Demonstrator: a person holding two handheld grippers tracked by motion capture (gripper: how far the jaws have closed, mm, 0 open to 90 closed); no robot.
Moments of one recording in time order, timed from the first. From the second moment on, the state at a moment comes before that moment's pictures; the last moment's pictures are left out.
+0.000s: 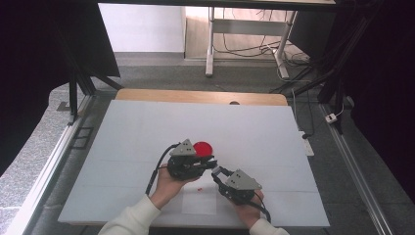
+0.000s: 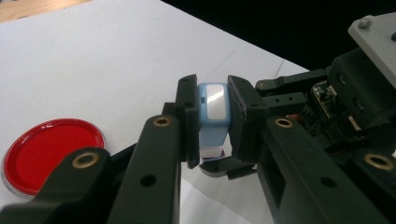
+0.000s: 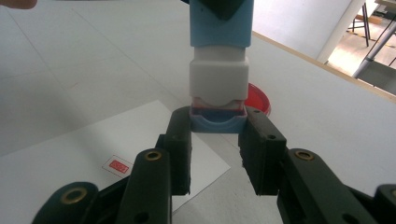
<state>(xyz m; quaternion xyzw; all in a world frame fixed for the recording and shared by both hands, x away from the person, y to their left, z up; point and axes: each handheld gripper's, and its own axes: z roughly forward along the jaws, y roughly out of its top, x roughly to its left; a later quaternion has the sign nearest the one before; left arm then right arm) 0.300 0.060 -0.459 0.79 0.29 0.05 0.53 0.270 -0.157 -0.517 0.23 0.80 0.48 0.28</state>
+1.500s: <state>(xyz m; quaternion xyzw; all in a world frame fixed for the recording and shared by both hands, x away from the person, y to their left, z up) 0.298 0.056 -0.463 0.78 0.30 0.05 0.54 0.270 -0.160 -0.516 0.24 0.79 0.49 0.29</state>
